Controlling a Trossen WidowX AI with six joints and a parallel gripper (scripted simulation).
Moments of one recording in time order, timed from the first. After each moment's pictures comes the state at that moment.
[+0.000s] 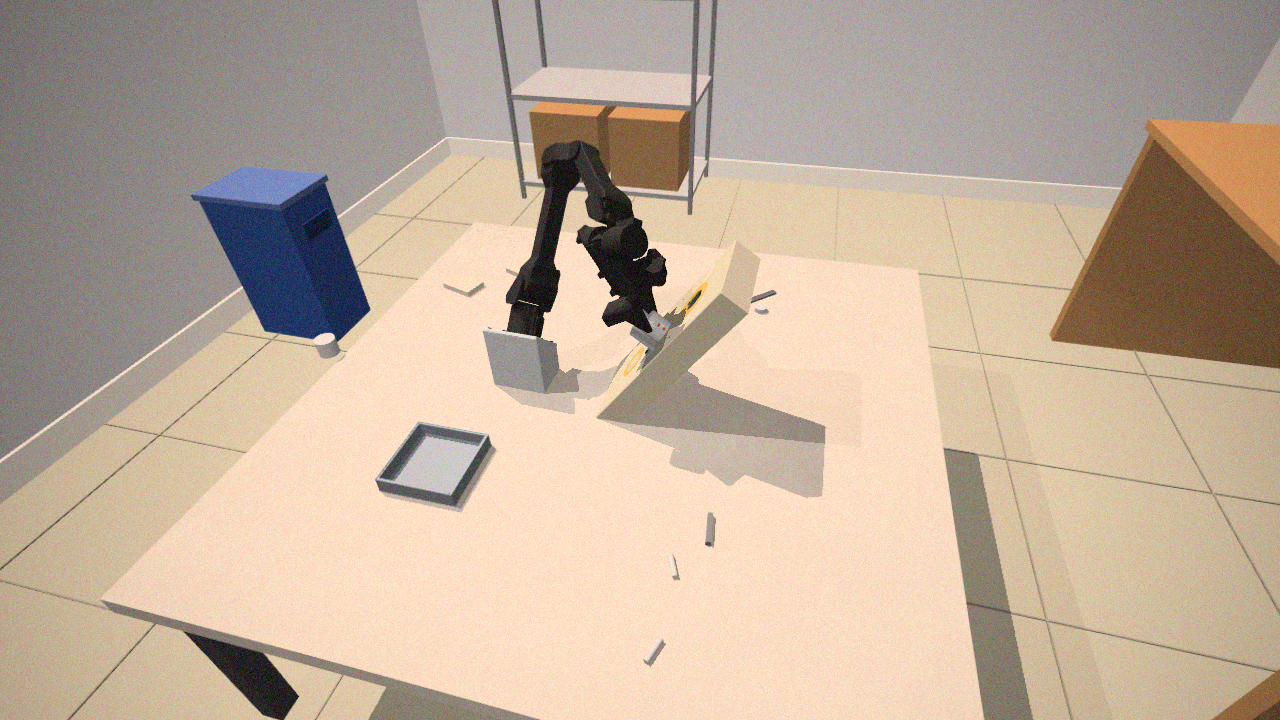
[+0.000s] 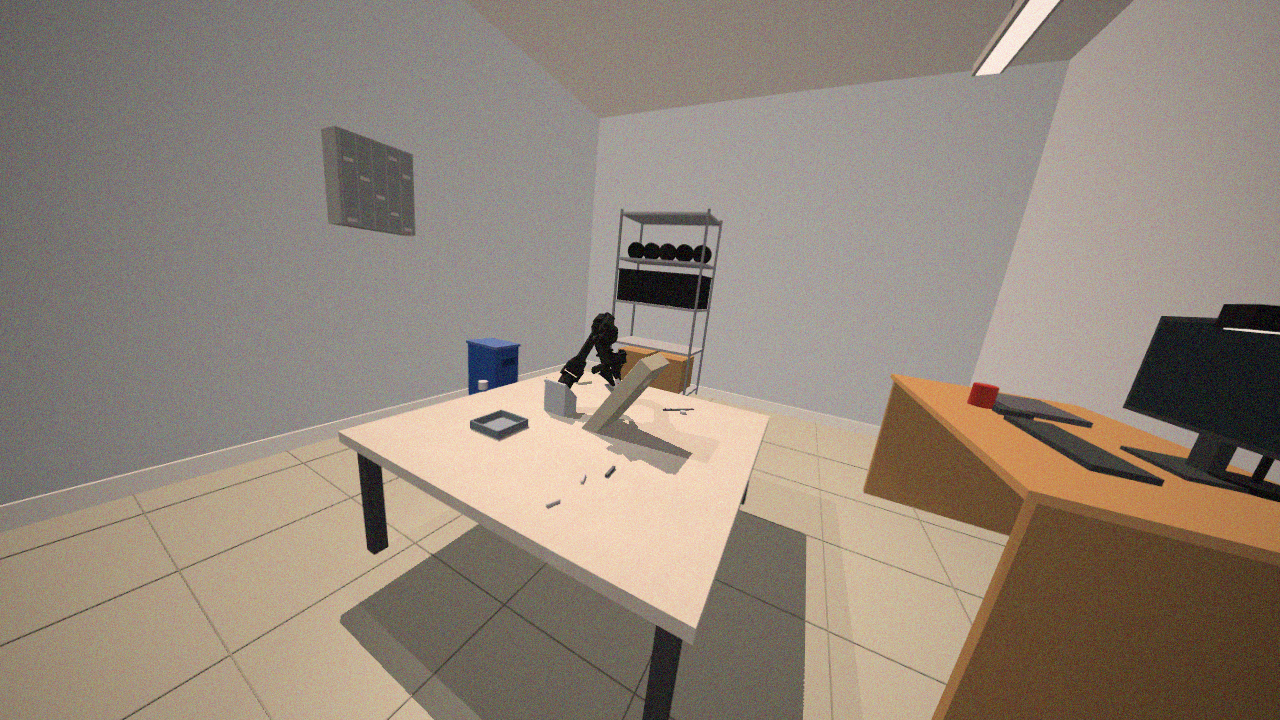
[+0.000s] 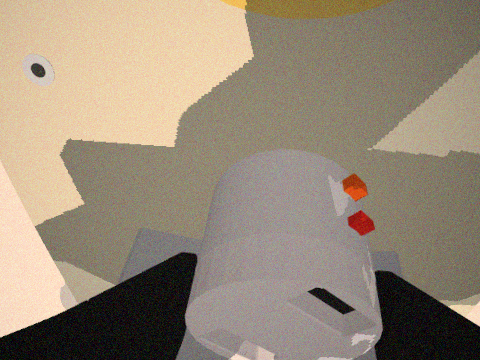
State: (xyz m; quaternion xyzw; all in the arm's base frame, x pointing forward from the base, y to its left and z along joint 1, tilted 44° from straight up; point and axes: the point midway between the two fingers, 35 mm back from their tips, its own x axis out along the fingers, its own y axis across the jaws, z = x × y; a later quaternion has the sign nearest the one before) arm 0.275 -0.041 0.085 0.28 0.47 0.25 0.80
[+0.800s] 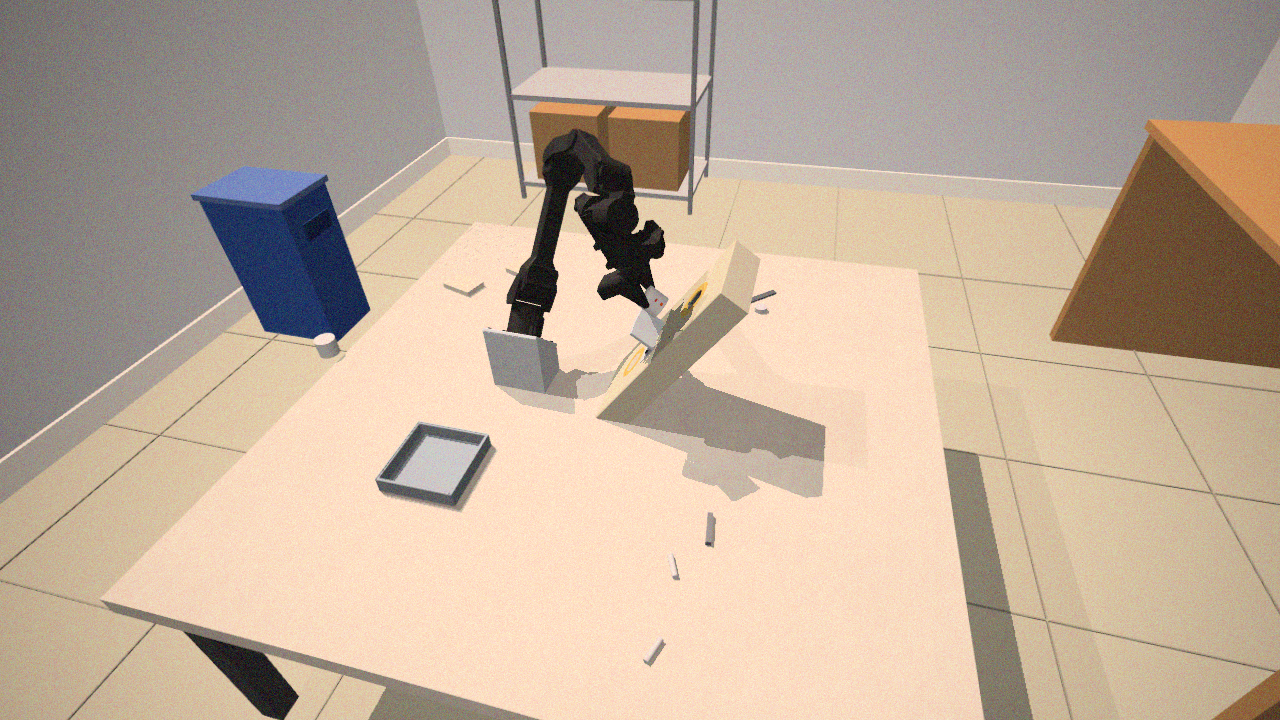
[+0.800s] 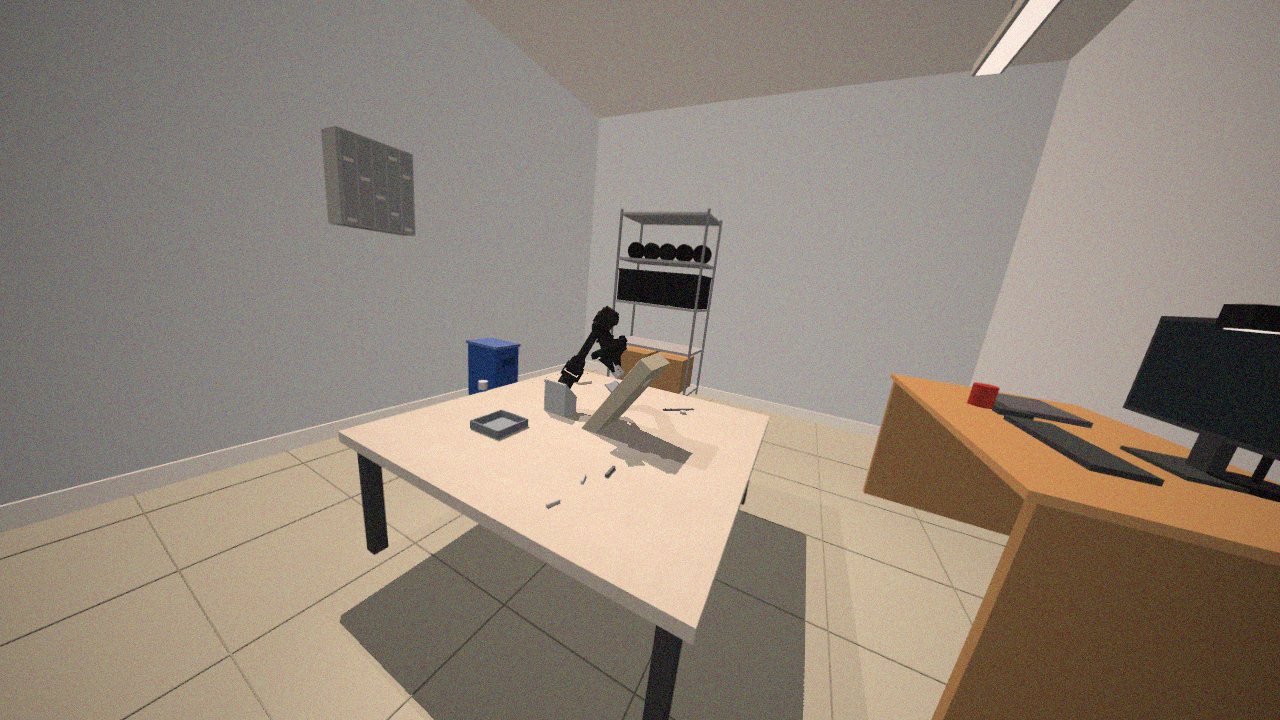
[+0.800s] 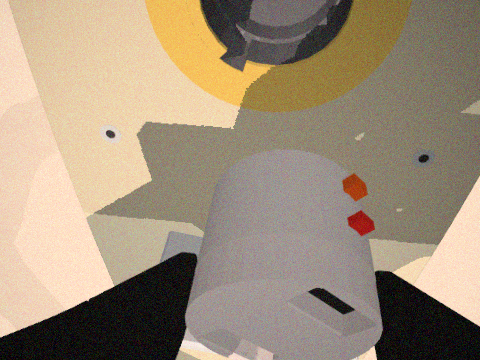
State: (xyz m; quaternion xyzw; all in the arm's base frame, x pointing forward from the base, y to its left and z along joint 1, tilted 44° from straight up) arm 0.276 -0.083 0.125 0.28 0.48 0.24 0.80
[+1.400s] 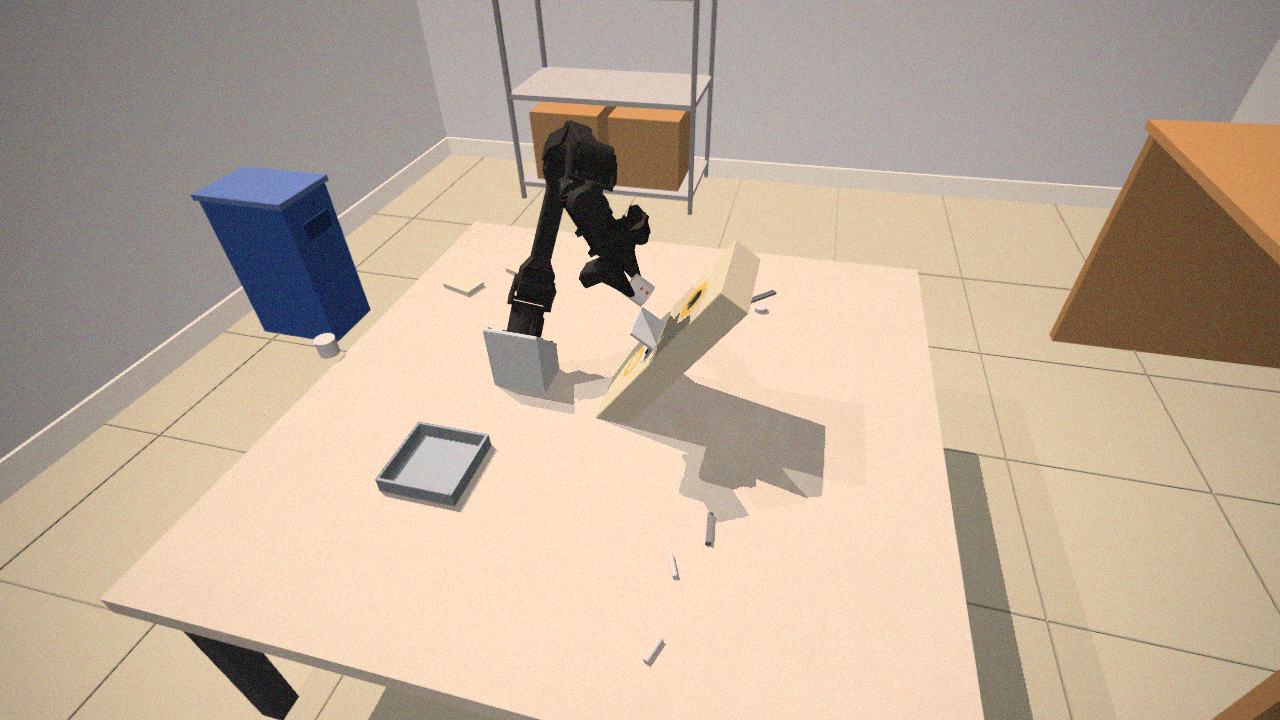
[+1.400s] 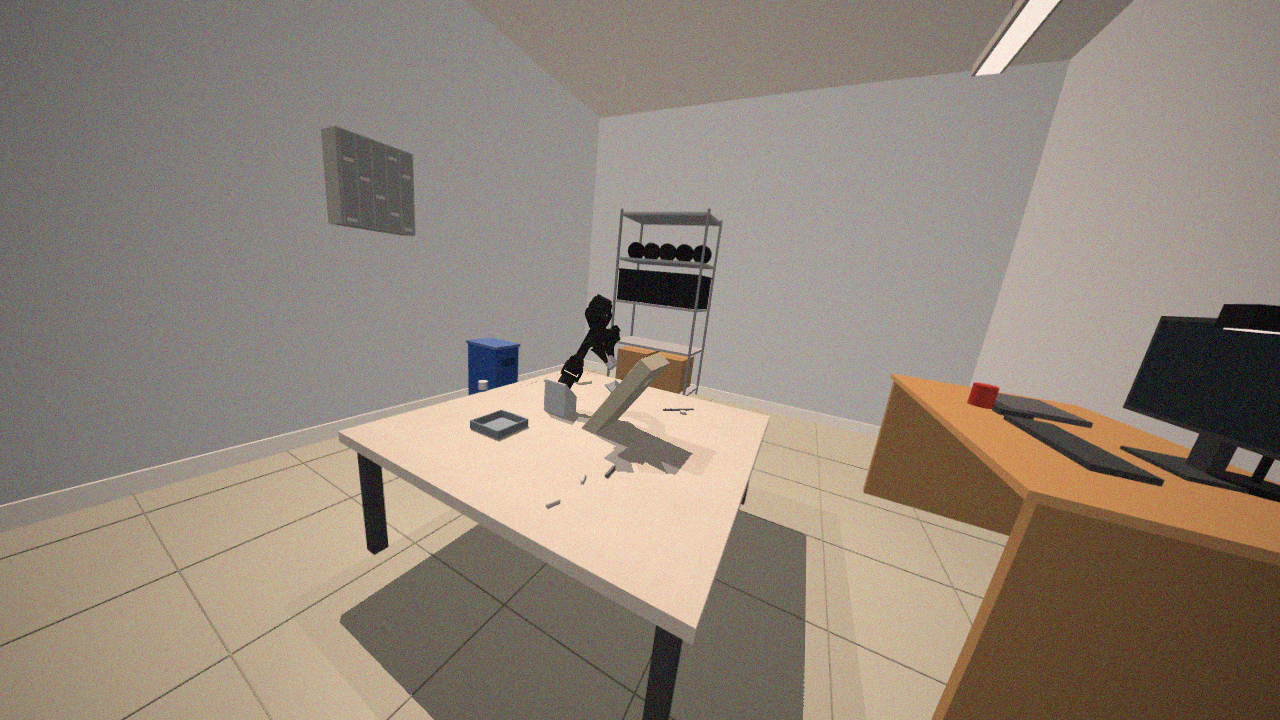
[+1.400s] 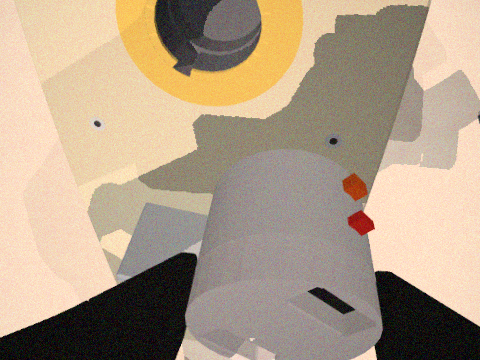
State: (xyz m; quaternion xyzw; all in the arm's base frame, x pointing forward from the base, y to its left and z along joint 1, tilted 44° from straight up) arm 0.264 -0.135 0.133 0.28 0.48 0.25 0.80
